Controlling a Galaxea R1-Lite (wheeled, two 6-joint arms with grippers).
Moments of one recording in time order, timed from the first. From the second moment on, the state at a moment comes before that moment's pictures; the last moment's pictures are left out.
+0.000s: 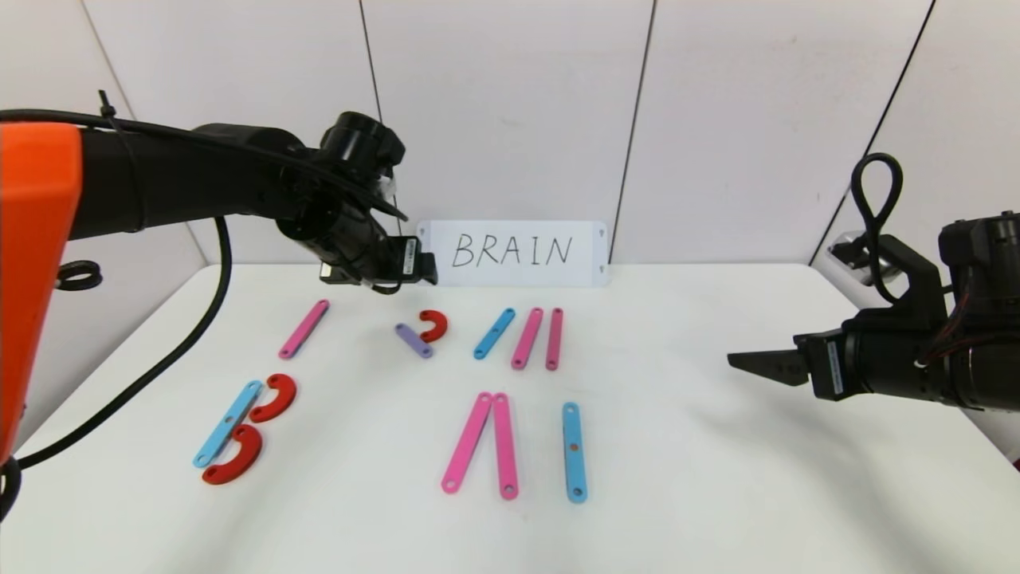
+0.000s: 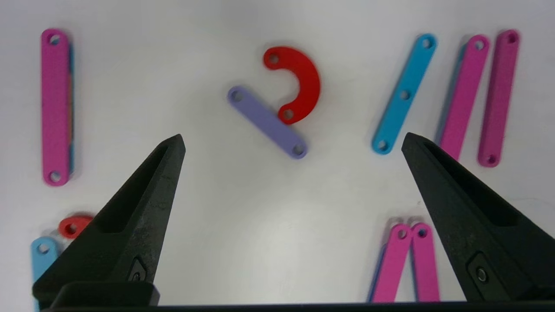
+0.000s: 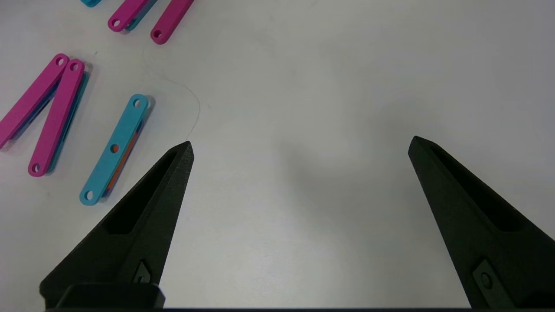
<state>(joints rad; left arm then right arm) -0.38 2.07 -1.88 0.61 0.16 -0.27 0.13 1.52 -0.78 -0.12 0.26 -0.04</state>
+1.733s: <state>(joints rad) 0.04 2.32 -1.97 0.65 -0.01 0.06 0.14 1.53 -0.76 -0.12 0.26 -0.05</state>
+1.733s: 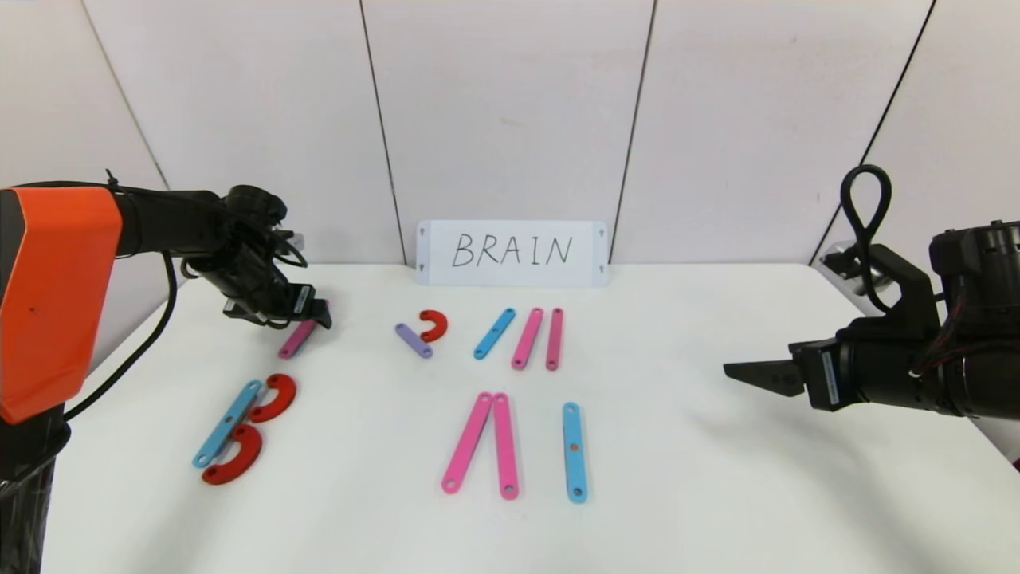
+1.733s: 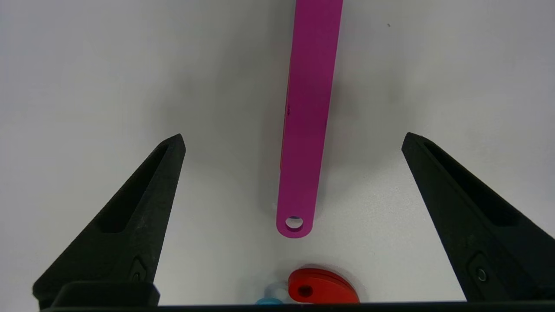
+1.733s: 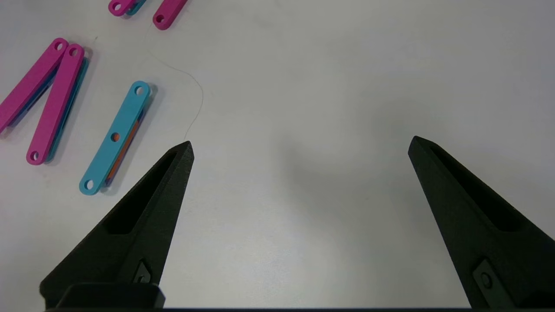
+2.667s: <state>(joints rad) 0.04 2.36 -1.98 0.64 -0.02 0.06 0.15 1.53 -0.76 -0.12 0.26 -0.05</state>
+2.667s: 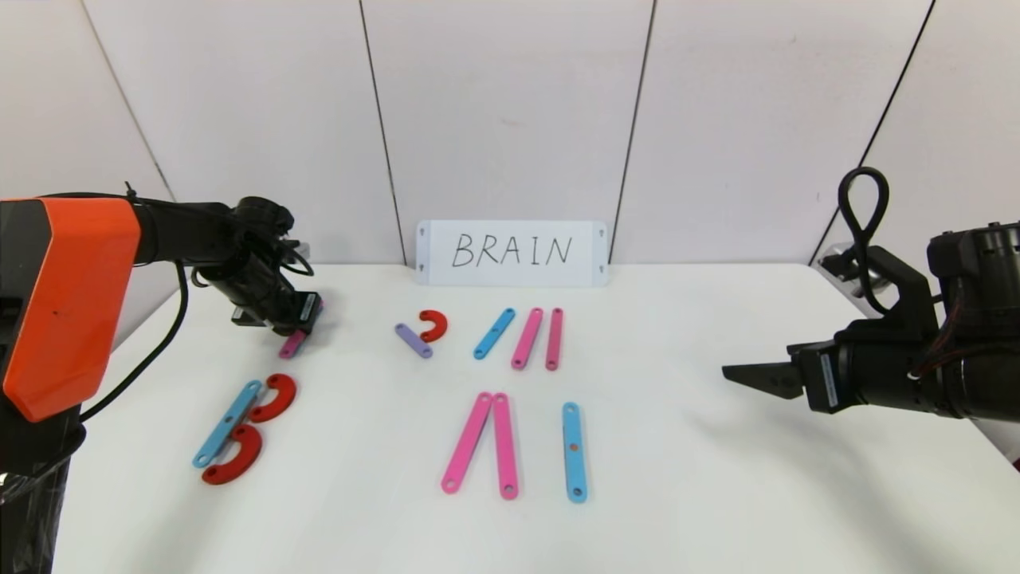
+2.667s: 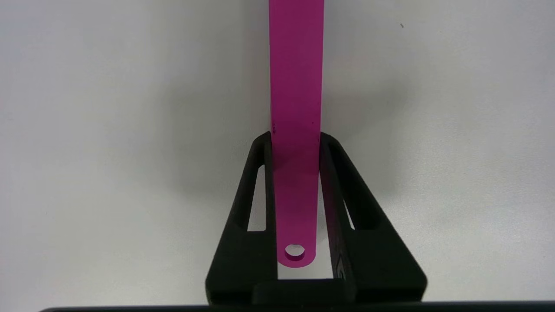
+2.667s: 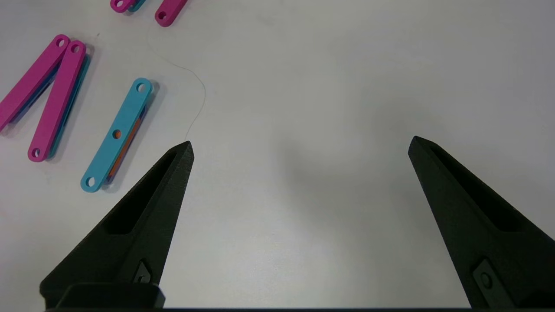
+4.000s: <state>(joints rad) -0.16 1.95 -1.74 0.86 -0.01 -0.20 0.18 1.55 -0.75 -0.12 0.26 -0.05</state>
